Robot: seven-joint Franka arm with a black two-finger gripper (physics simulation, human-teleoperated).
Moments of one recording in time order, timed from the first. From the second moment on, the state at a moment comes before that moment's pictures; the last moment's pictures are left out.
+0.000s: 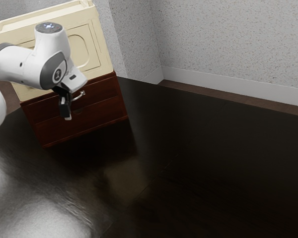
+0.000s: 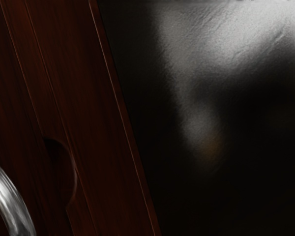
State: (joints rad) arm 0.16 0.35 0.31 -1.38 0.21 1.95 1.18
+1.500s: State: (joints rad) arm 0.09 0.15 0.27 -1.63 0.20 1.96 1.12
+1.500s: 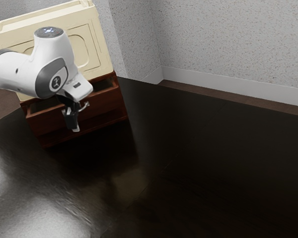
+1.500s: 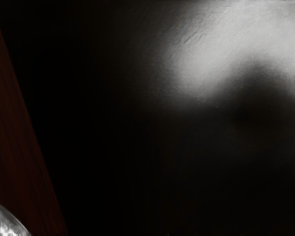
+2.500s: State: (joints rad) arm -0.02 -0.05 0.28 -1.80 0.22 1.95 0.96
